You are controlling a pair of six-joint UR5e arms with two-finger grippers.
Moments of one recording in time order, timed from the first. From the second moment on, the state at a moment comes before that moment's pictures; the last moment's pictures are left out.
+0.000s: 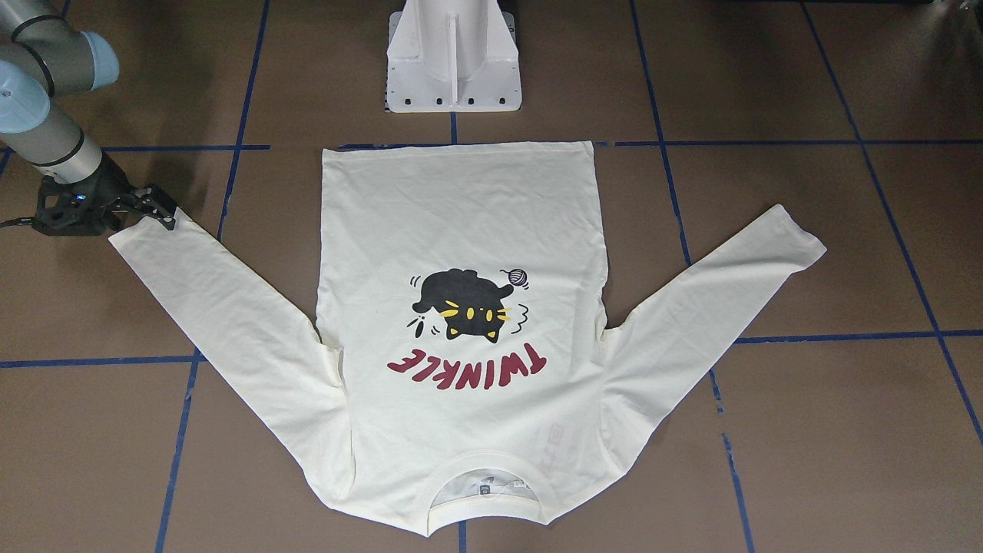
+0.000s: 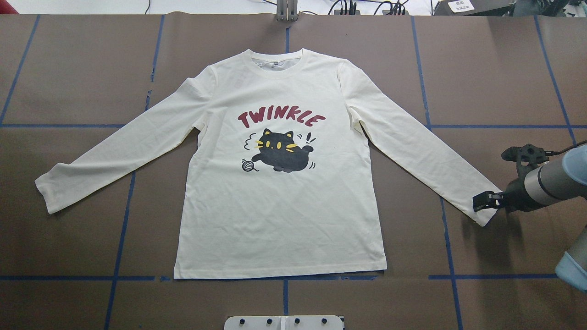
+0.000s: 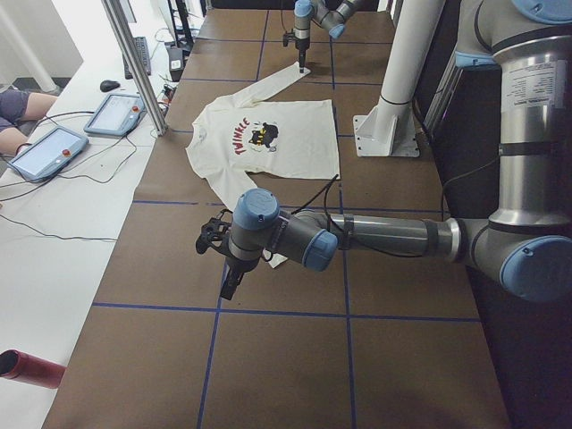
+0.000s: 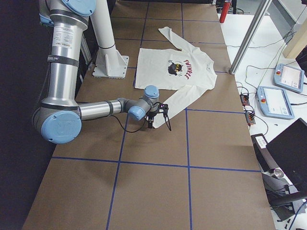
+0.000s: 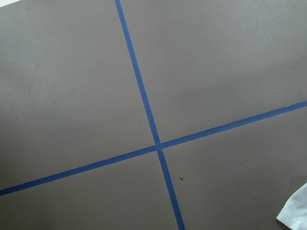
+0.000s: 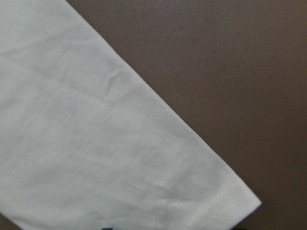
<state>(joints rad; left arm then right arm) -1.54 -1.48 -1.70 -1.93 -2.30 -0.01 0.73 -1.72 1.77 -0.97 2.07 1.05</state>
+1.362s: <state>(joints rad) -1.54 -1.49 -1.70 -1.93 -2.34 -0.02 0.86 -1.58 1.84 -1.02 2.14 1.05</state>
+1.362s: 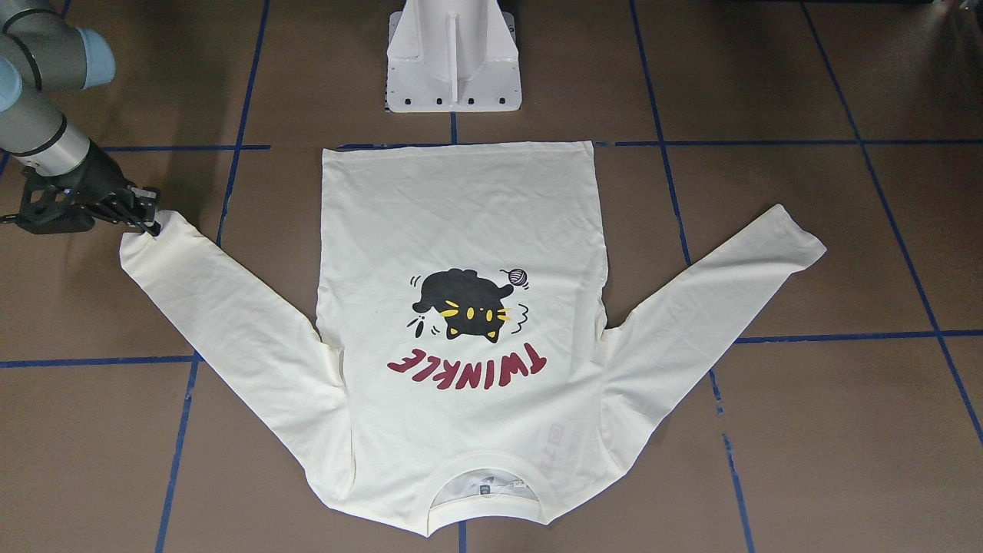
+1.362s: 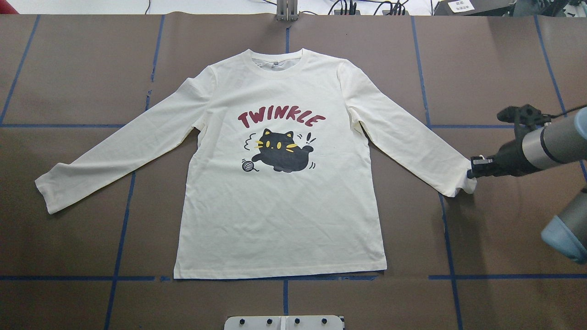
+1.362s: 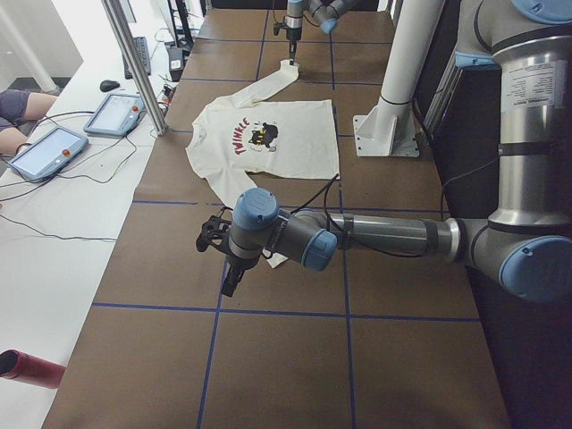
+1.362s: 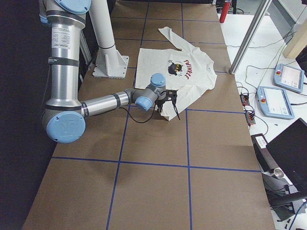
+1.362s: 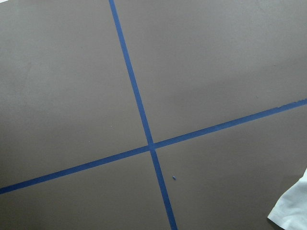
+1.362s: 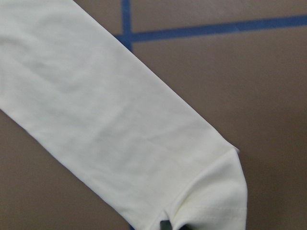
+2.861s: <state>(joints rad) -1.54 -1.50 -1.68 -1.93 -2.34 -0.02 0.63 -0.52 1.15 -0.81 2.01 1.06</state>
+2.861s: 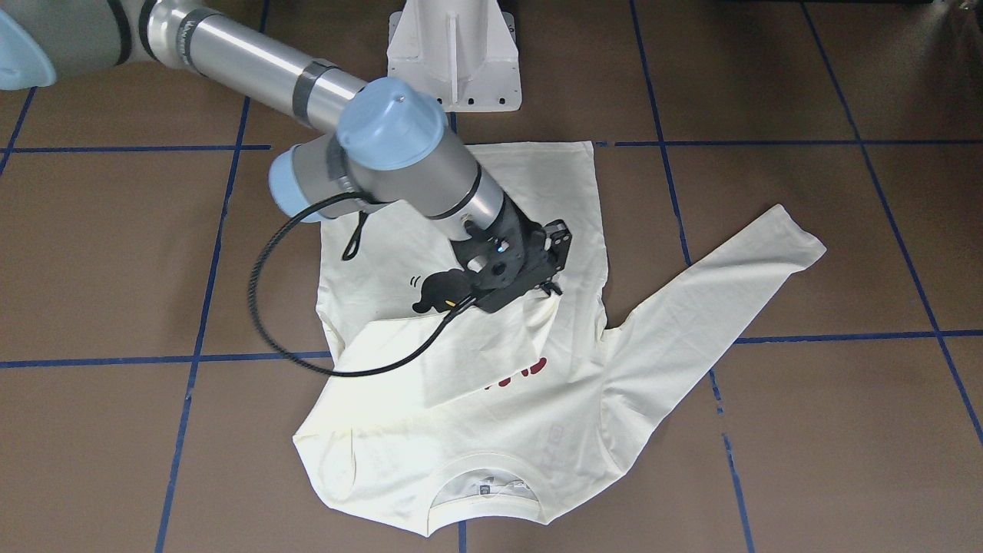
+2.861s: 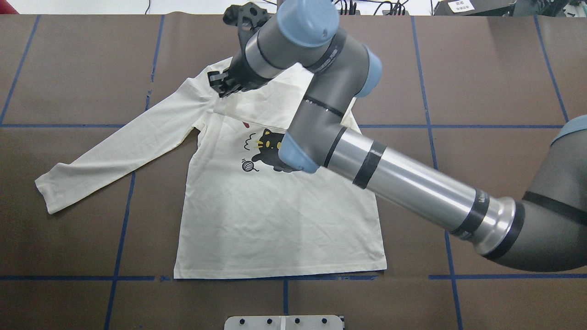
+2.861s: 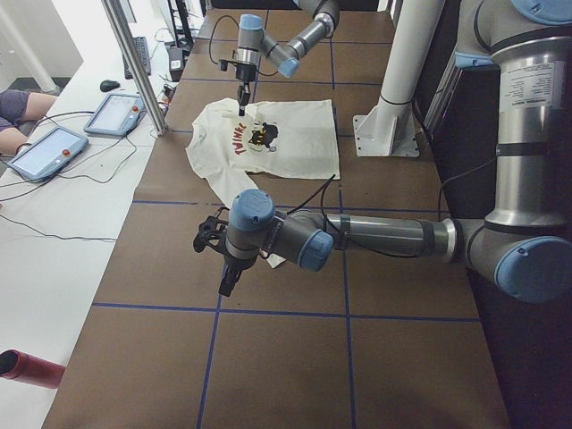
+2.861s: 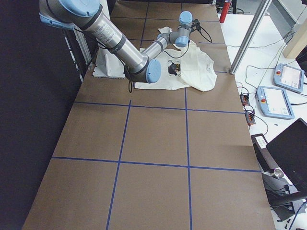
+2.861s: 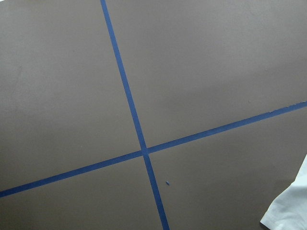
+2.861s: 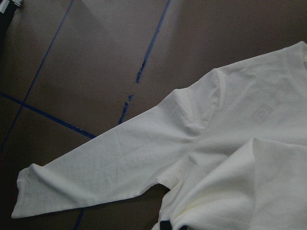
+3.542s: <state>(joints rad) -1.54 -1.50 -1.68 -1.93 -2.34 -0.02 0.47 -0.50 1.11 -0.77 1.76 1.10</state>
